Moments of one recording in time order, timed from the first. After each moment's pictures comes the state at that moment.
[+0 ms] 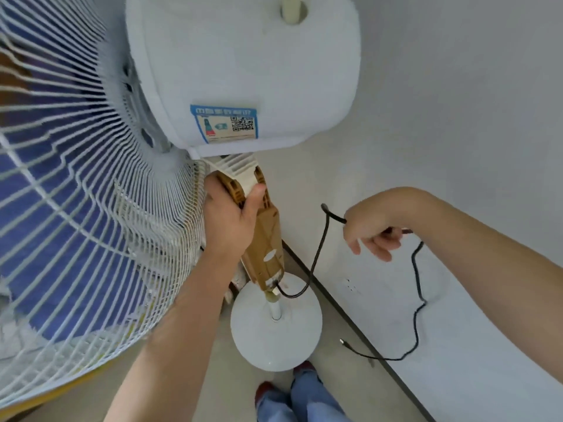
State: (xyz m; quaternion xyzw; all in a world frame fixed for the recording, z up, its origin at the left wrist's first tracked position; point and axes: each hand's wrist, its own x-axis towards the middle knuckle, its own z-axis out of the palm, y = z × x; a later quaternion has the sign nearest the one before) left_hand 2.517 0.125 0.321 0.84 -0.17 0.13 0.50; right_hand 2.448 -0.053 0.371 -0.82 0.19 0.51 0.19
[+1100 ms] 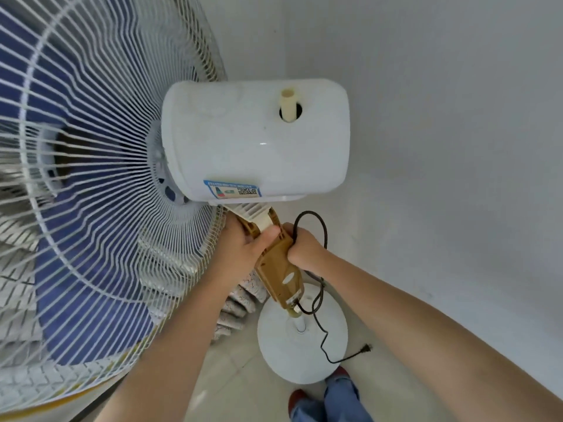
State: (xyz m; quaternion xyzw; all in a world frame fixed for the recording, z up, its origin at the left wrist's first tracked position) left_hand 2.556 0.143 0.279 0.80 -0.23 -0.17 0.52; right_hand 2.518 0.023 0.207 -0.79 0.22 0.11 0.56
